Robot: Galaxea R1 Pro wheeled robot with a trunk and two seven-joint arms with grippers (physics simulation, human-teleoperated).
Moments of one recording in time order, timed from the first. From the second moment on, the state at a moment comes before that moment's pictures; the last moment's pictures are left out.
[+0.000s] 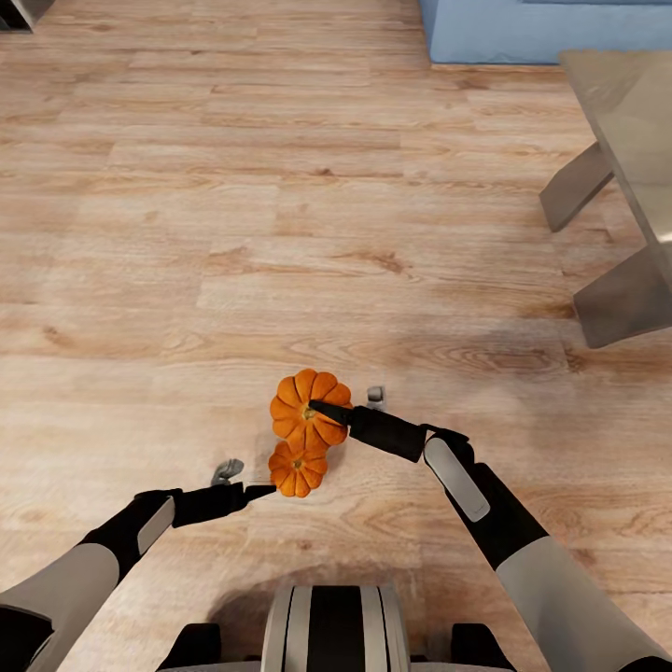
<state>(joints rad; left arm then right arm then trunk) -0.81 0.22 -0.31 -0.35 0.56 0.43 -0.88 -0.74 -0.05 0.40 -1.11 -0.95 0.57 0.74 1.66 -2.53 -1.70</state>
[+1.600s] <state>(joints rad) -0.79 0.20 -0.31 -0.35 0.57 0.31 -0.86 -0.74 -0.06 0.40 -1.11 -0.93 0.58 0.73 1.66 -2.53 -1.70</state>
